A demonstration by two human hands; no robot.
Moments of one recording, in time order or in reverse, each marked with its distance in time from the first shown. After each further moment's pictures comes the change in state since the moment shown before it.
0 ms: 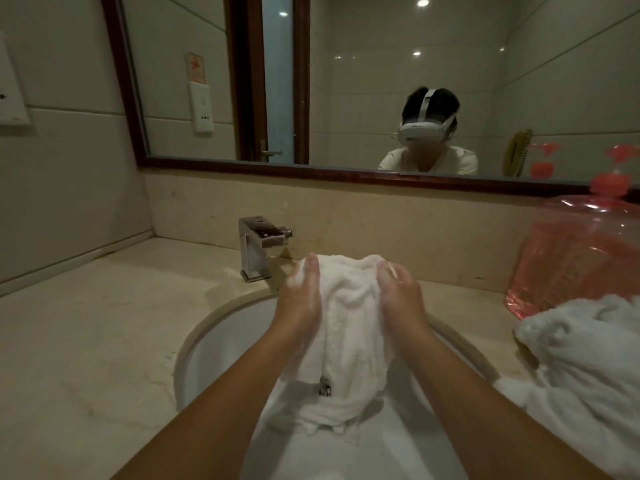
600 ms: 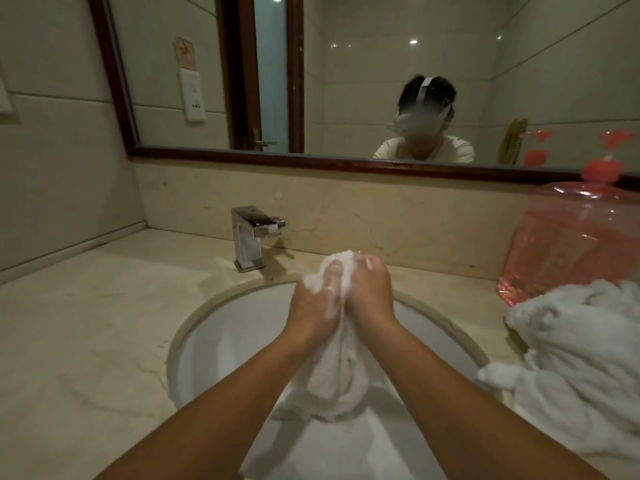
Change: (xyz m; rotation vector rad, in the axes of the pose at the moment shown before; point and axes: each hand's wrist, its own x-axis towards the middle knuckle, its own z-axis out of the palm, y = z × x) left_hand -0.014 -0.012 0.019 0.143 -0.048 0.161; right_hand -0.012 0.008 0.037 -0.153 0.008 -0.061
